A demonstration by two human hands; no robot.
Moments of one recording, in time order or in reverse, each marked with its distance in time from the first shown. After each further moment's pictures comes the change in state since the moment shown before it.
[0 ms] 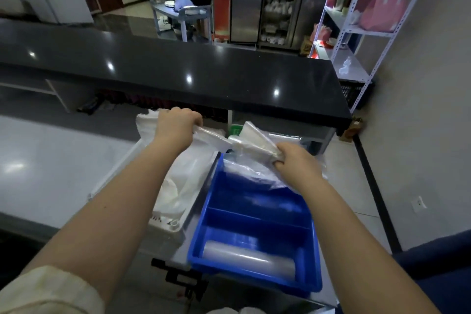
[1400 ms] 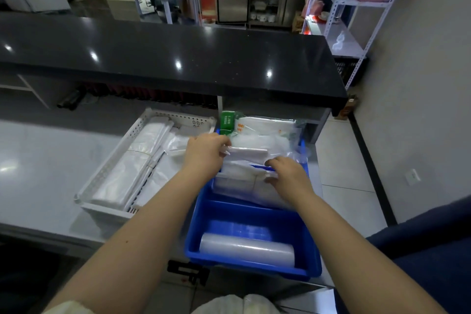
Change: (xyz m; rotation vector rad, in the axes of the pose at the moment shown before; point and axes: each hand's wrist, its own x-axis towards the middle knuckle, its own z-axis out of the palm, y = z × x) left_hand -0.041 0.078 0.053 -0.326 -0.110 0.066; right_hand -0.029 0.050 0.080 -0.004 -0.029 -0.100
